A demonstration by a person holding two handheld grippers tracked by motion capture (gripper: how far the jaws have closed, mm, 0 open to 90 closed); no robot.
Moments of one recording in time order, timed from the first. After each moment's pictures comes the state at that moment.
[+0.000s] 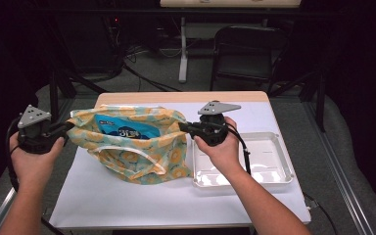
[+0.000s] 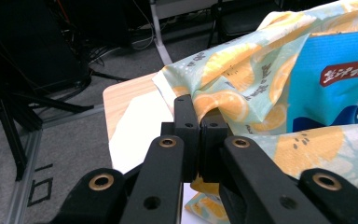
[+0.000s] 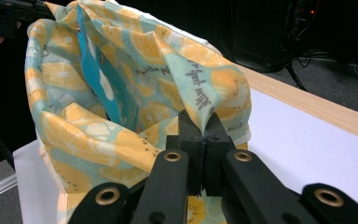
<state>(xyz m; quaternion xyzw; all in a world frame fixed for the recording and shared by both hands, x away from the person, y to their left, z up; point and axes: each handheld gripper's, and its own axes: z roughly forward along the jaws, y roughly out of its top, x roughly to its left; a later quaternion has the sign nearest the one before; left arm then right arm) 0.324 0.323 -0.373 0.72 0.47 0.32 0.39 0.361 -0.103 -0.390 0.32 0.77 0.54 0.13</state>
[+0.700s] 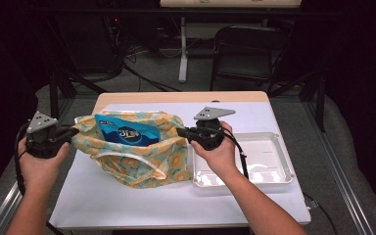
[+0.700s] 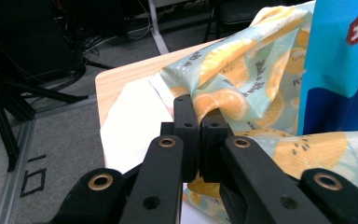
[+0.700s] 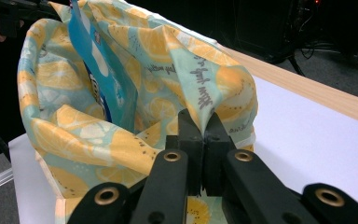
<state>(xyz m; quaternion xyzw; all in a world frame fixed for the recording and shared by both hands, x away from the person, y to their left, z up) 0.327 0.323 -0.397 0.73 0.48 0.30 0.38 0.361 -0.096 -0.406 0.32 0.78 0.52 0.12</state>
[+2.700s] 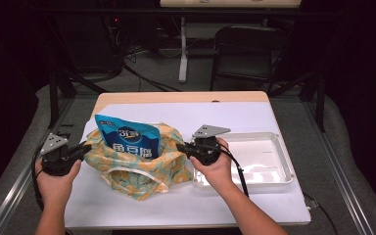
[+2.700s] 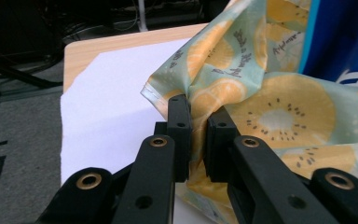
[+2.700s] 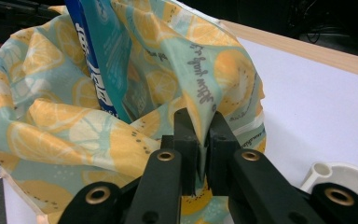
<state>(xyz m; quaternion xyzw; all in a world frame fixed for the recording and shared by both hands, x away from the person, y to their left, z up) 0.313 0.316 -0.459 0.71 0.50 0.27 0.42 0.351 -0.093 -0.461 0.33 0.78 0.52 0.11</state>
